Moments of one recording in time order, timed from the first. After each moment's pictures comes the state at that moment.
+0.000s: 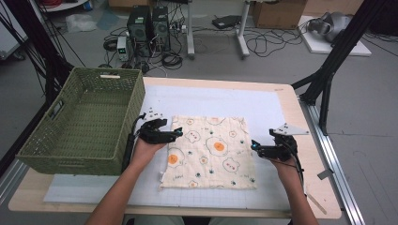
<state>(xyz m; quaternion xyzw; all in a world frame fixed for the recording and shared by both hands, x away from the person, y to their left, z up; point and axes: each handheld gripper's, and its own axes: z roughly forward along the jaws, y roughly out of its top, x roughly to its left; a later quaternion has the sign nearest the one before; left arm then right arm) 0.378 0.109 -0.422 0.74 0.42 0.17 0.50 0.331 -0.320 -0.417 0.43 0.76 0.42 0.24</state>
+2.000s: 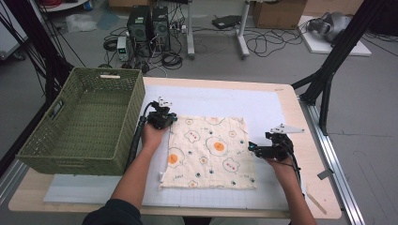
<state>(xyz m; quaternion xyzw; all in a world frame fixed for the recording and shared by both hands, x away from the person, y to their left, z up) 0.453 0.098 -0.452 0.78 0.44 0.21 0.40 0.339 -0.318 -0.430 0.46 0.76 0.41 0.19</state>
